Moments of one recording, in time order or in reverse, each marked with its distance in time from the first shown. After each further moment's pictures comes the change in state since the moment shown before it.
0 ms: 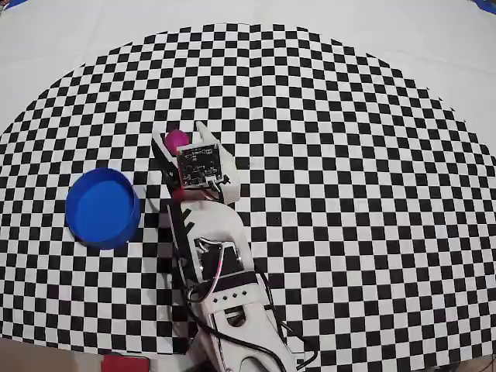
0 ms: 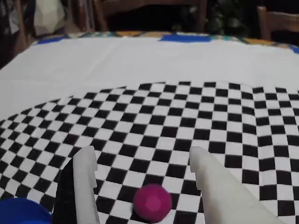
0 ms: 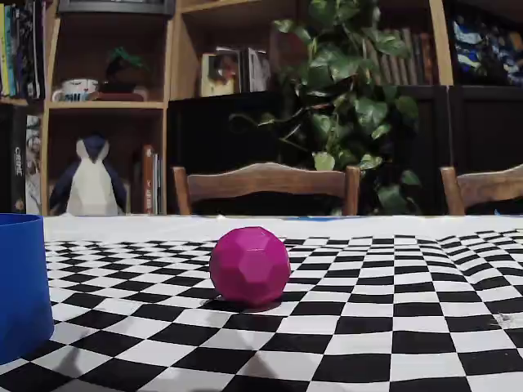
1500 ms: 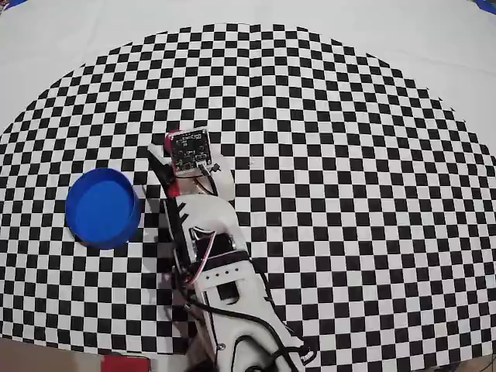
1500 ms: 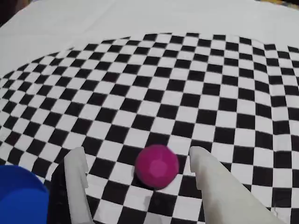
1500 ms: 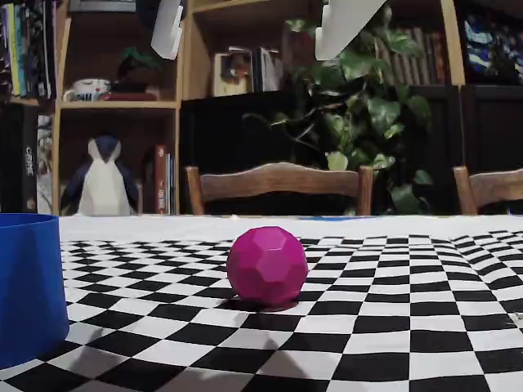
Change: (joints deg) arm -1.5 -20.0 -4.6 -5.4 0.0
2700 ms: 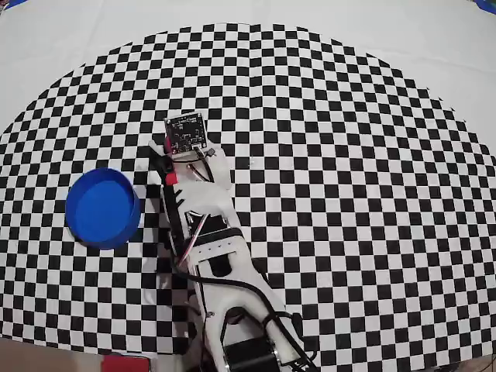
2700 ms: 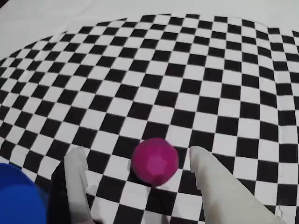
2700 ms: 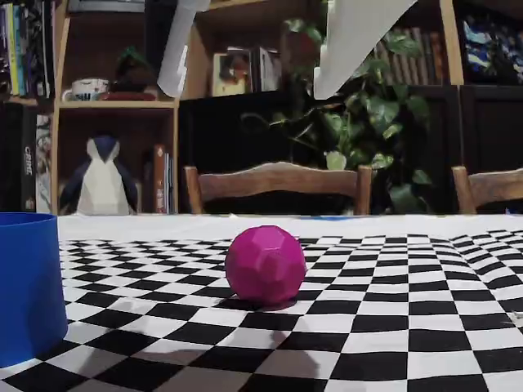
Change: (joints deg) arm 0.2 -17.2 -7.6 -4.2 0.0
